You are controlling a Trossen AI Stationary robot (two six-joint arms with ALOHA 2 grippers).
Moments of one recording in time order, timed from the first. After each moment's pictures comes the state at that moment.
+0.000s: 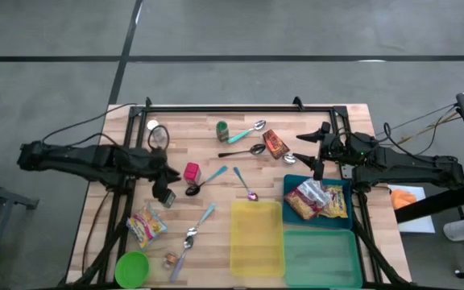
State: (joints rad) left arm -0.09 0.68 0.60 -0.61 -0.08 -0.59; right arm -0.16 0.50 0.41 -0.02 0.10 0.05
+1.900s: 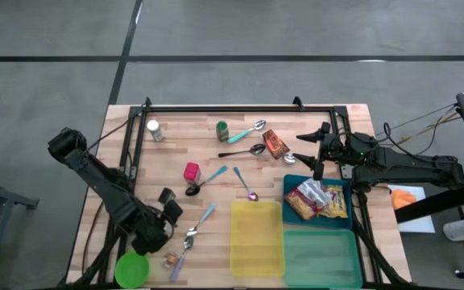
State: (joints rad) left arm -0.77 1.39 0.94 -0.83 -0.13 -3.14; right arm -0.16 0.50 0.41 -0.03 0.10 0.05
